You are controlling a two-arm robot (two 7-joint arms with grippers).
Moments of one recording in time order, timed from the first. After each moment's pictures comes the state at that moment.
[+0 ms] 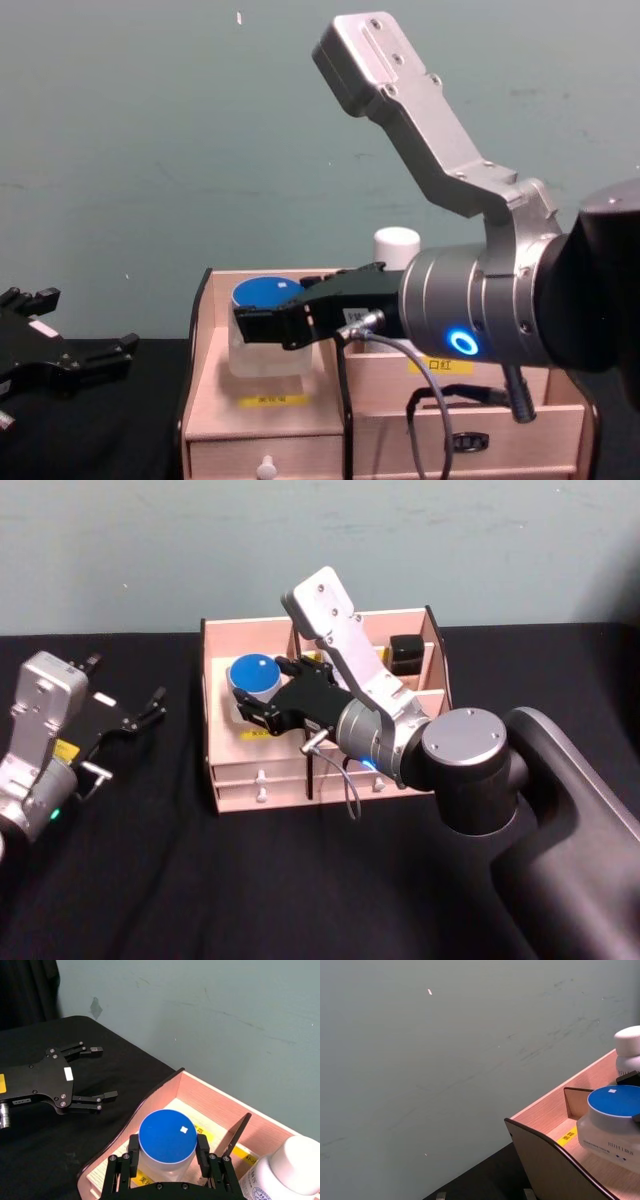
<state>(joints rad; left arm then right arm) -0.20 0.60 0.45 -1.41 -0.25 -0.12 0.03 0.32 0.07 -0.47 -1.55 -0.04 0.48 0.31</state>
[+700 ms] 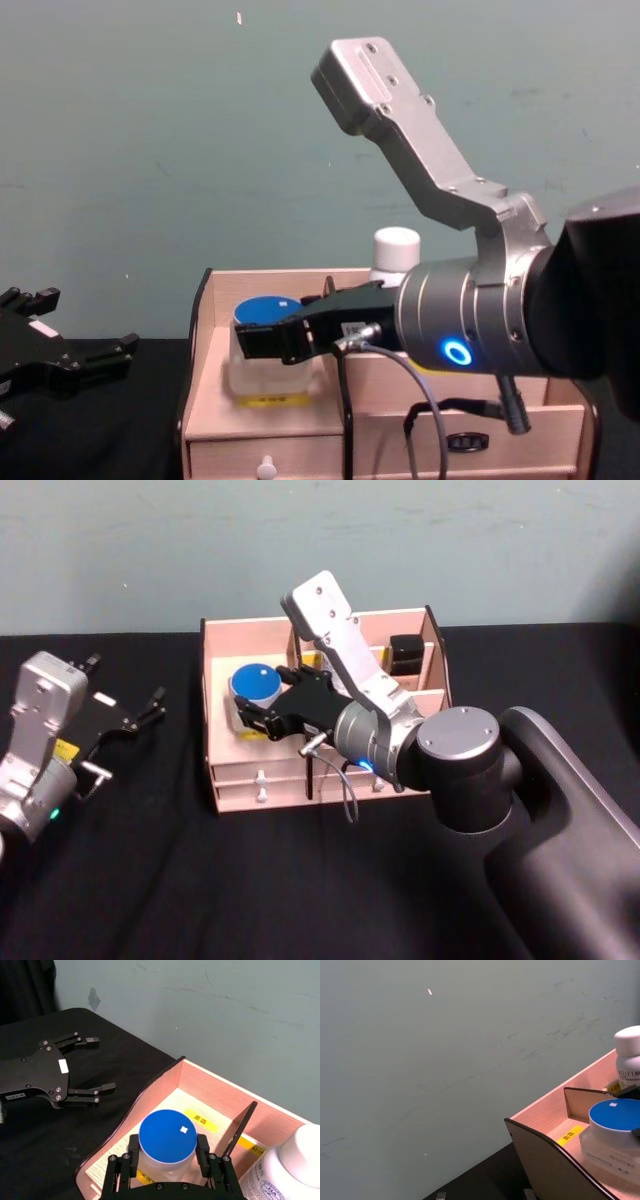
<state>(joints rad) -0.20 0.60 0.45 -1.41 -0.25 -0.12 0.03 0.33 0.05 -0.46 -1.51 -0.04 0.51 0.32</state>
